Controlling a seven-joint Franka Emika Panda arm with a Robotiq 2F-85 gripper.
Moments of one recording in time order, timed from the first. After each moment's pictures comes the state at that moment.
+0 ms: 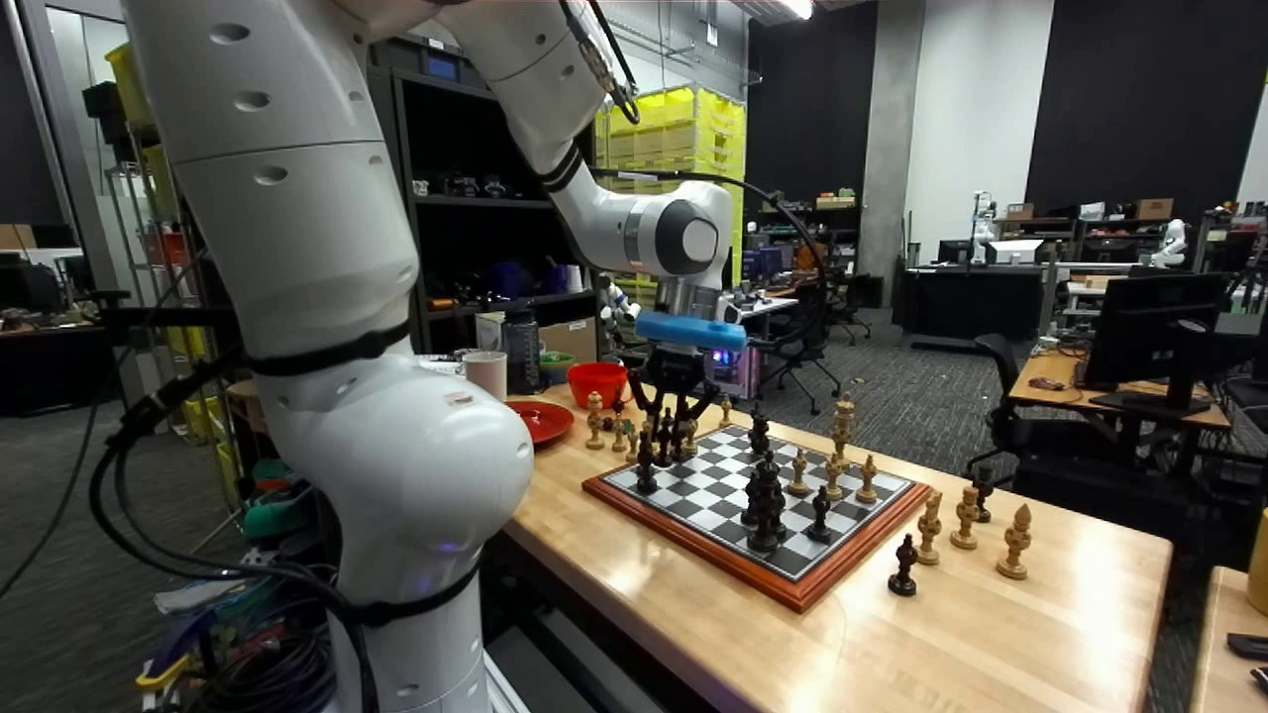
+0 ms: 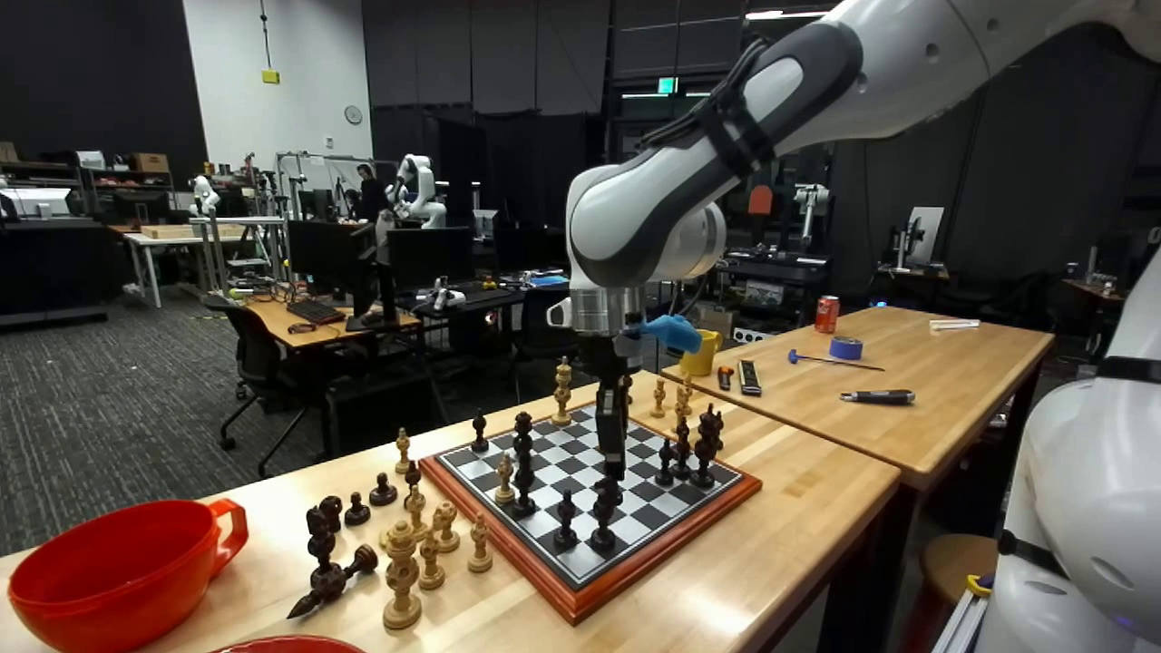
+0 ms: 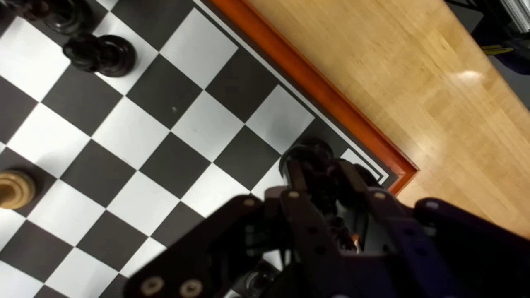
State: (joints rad) arm 0.17 -0.21 0.05 -2.46 0.09 2.10 -0.57
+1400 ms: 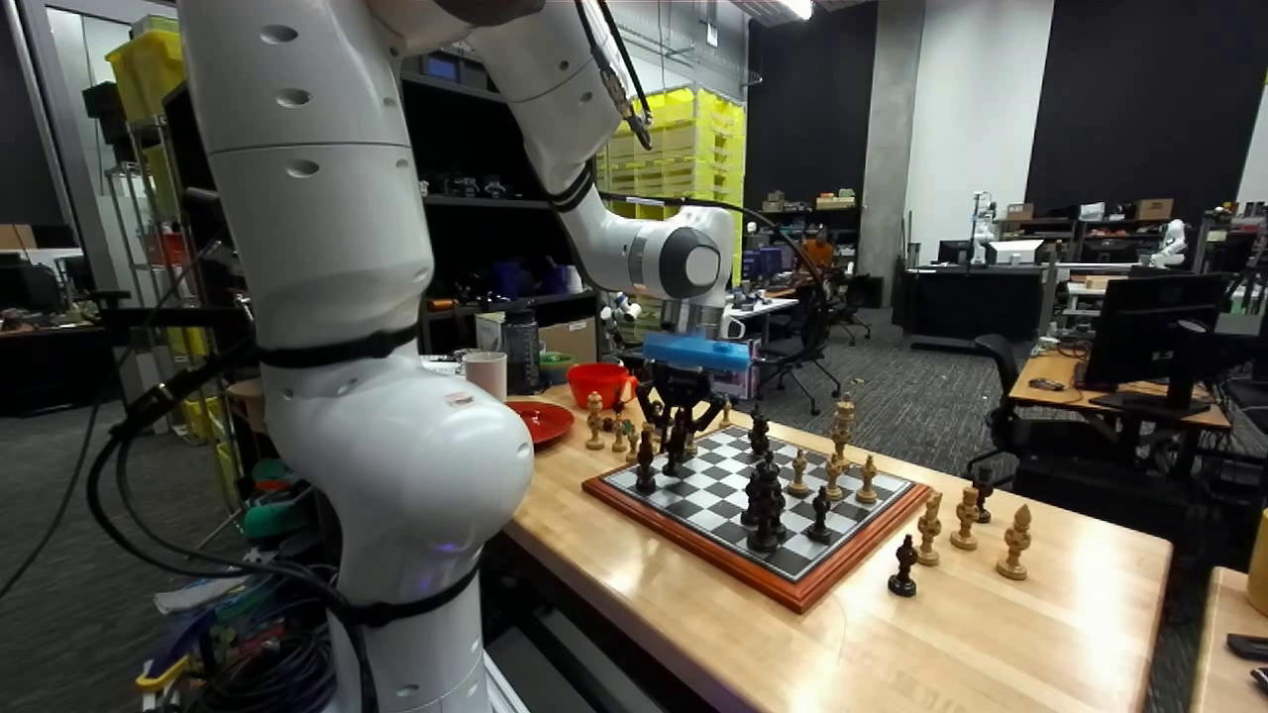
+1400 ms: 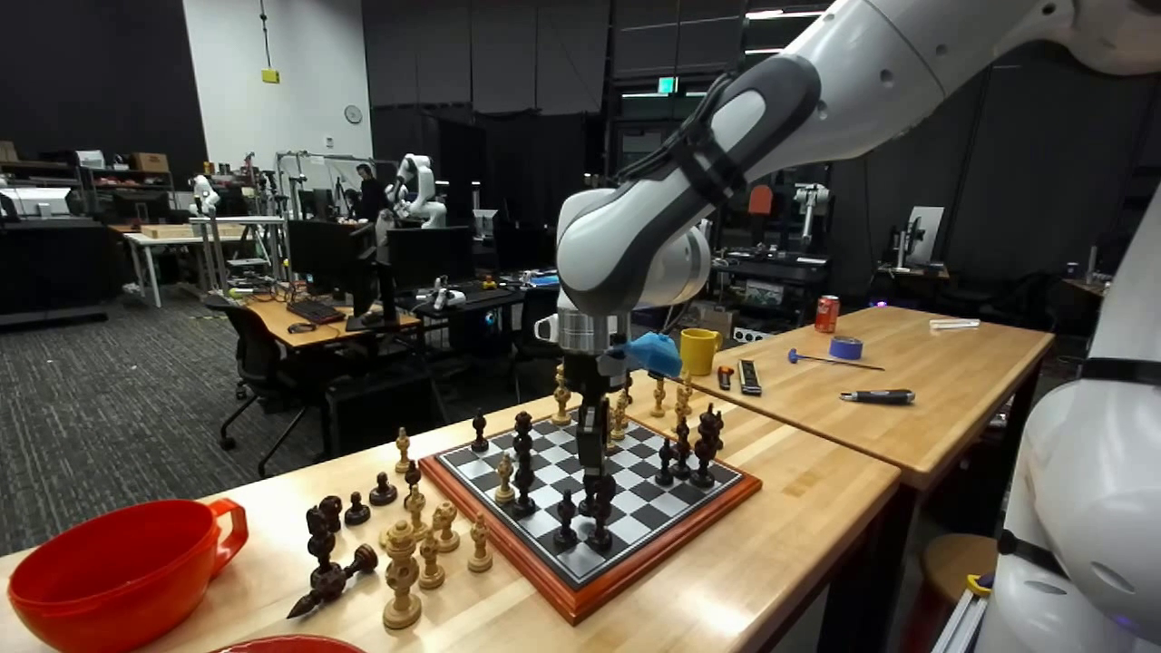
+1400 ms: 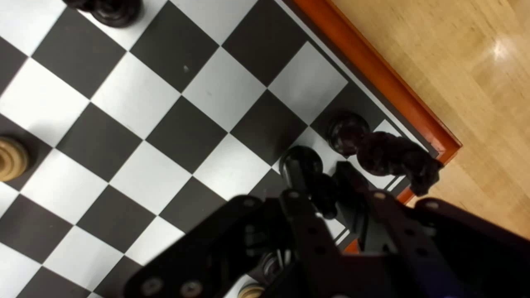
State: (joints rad) arm 0.17 -0.13 0.05 -2.46 0.10 2.23 -0.58
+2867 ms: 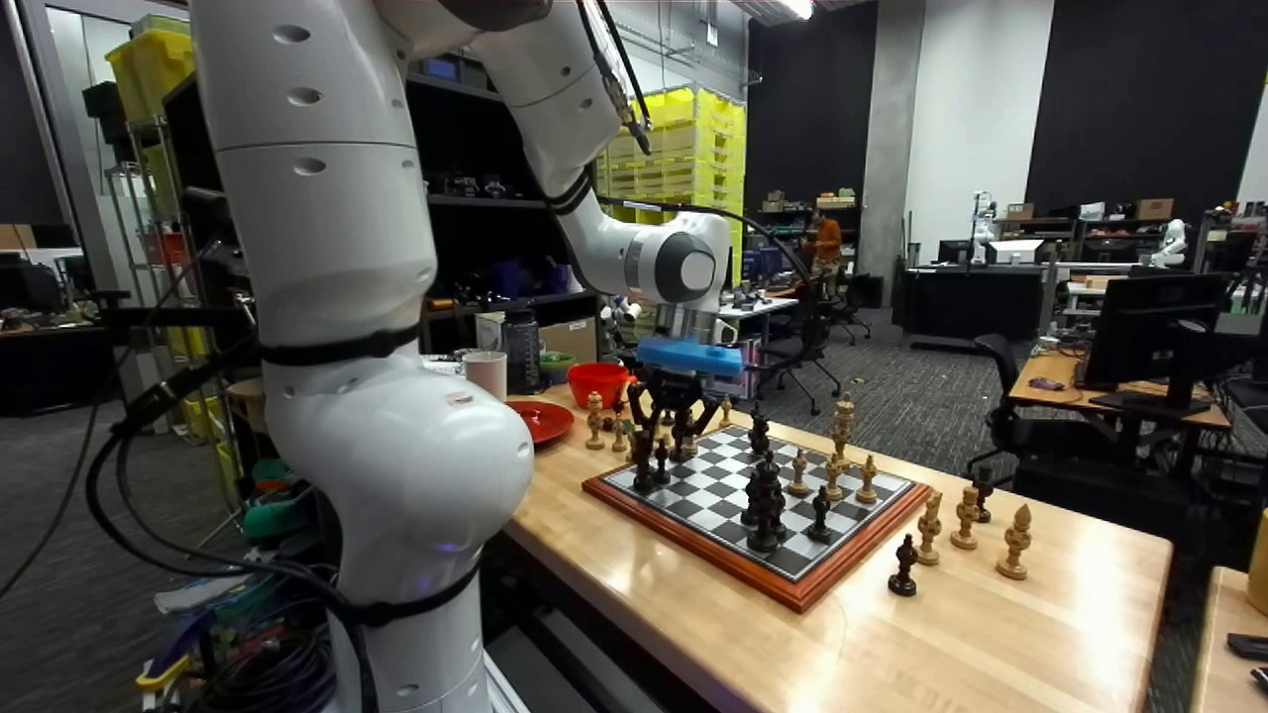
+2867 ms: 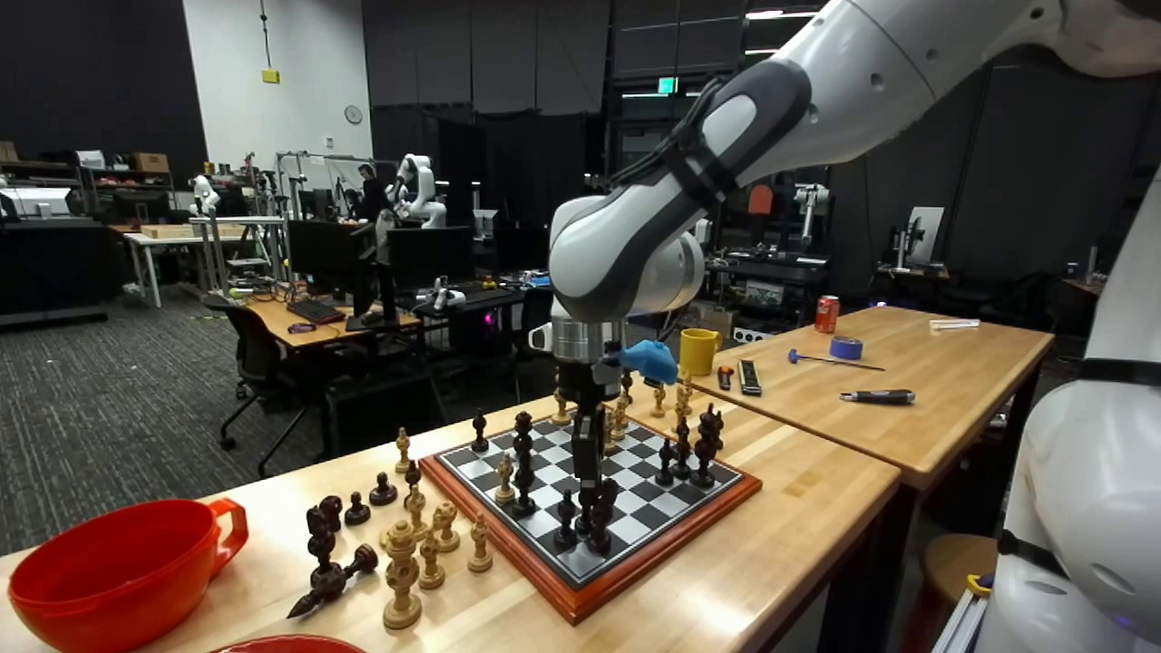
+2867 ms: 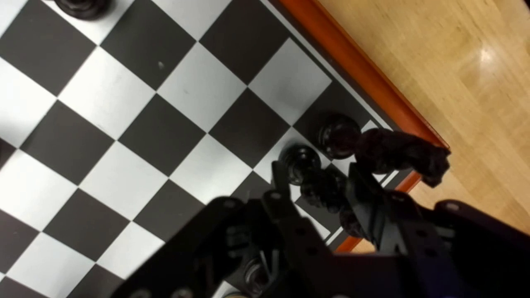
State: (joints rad) arm 0.17 -0.11 0.07 -2.45 0.12 2.22 -0.58
